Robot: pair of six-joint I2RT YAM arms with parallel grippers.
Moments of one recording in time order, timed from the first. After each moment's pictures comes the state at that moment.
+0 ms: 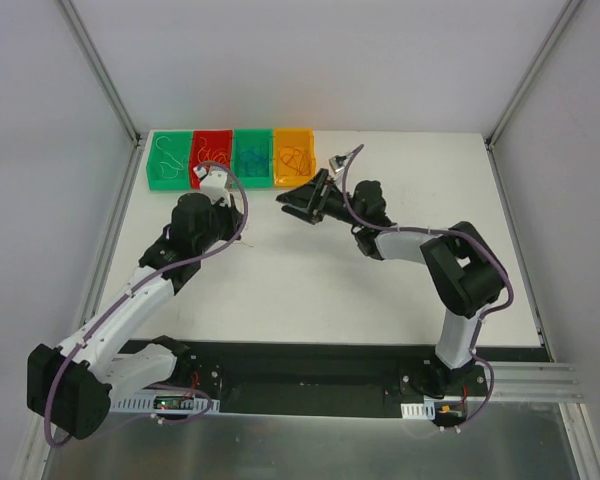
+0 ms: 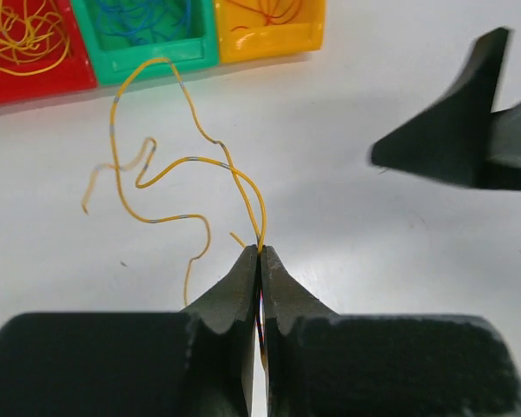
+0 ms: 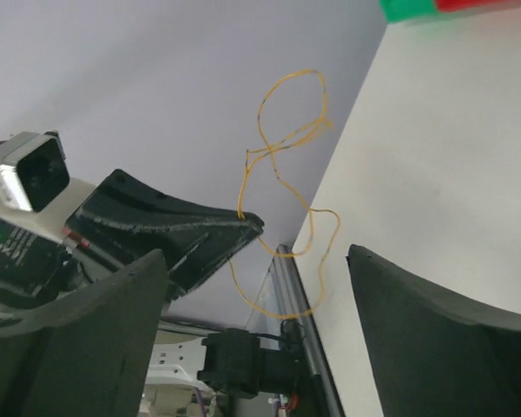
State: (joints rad) left arm -0.48 0.97 0.76 -0.16 -0.06 -0.24; right arm 0.64 1.86 0.99 0.96 -0.56 1.29
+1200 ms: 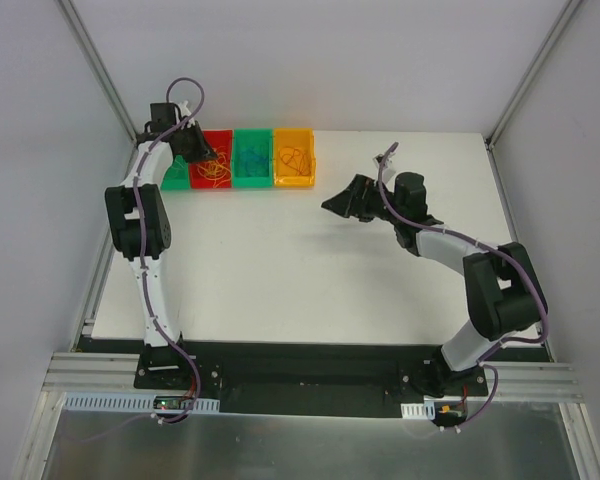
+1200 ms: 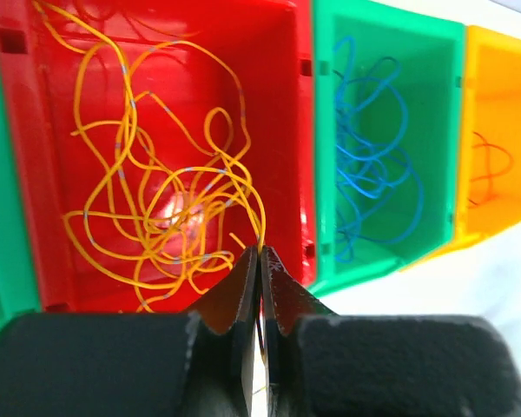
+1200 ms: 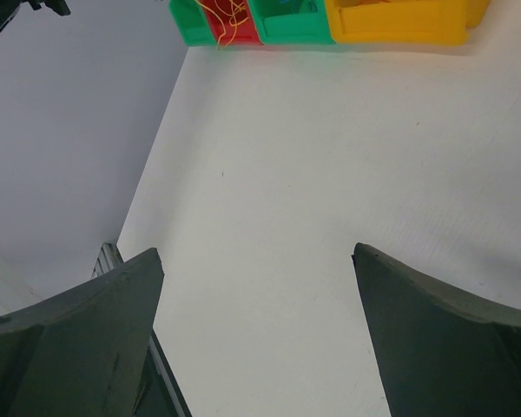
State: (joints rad) left arm 0.10 2.28 1.99 -0.47 0.52 -0.34; right arm 0.35 1.62 0.88 0.46 -0.62 0.69
